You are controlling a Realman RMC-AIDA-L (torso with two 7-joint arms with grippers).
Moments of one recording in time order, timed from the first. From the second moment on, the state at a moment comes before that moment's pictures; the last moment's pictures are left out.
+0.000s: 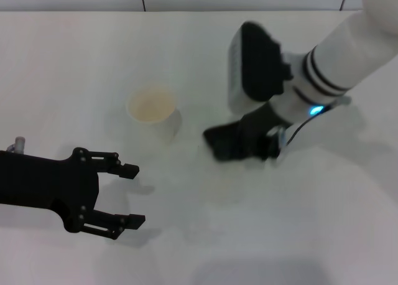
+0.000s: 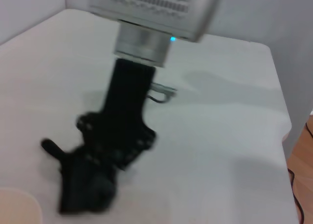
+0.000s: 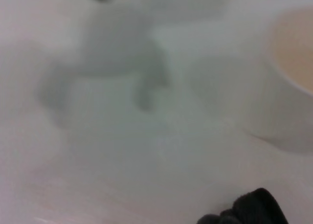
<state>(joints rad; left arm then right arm) -0.32 -2.07 1.02 1.27 2.05 1.85 -1.59 0.90 2.02 -1.79 -0.89 -2.23 -1.11 2.05</state>
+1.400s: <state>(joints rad) -0.29 -2.08 0.93 1.26 2.04 1.84 -1.54 0.74 2.01 -1.49 -1.03 -2.19 -1.44 1.81</state>
